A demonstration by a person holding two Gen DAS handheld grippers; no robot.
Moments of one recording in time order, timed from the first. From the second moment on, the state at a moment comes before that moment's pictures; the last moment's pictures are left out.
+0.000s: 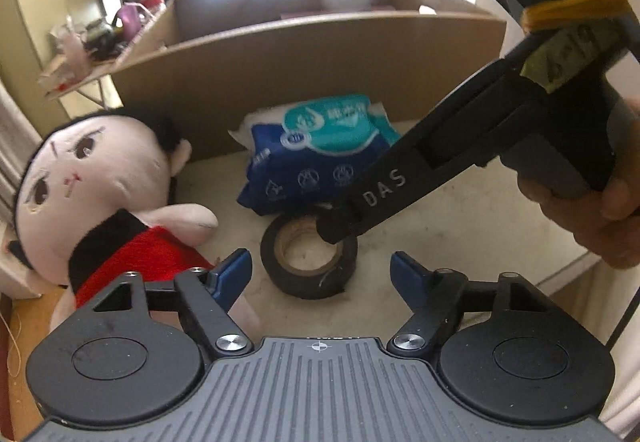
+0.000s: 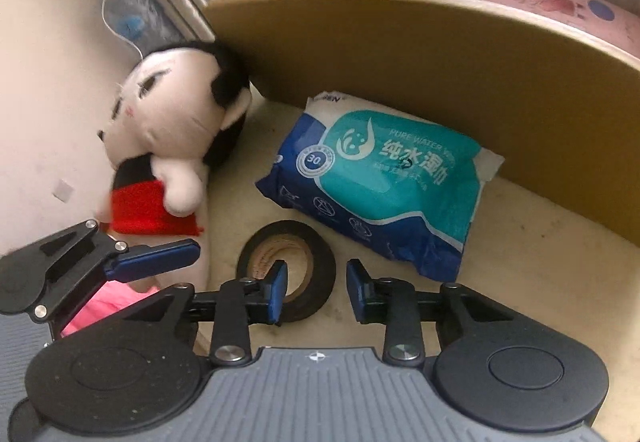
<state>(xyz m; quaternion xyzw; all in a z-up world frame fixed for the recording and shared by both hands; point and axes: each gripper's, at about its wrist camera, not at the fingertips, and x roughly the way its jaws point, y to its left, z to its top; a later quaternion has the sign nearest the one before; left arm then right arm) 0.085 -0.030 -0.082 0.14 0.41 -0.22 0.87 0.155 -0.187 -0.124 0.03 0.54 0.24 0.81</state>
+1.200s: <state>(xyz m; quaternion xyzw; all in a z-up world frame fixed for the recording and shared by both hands) 0.018 -0.053 -0.068 0.30 0.34 -0.21 0.87 0.125 -0.237 -0.129 0.03 0.53 0.21 0.82</state>
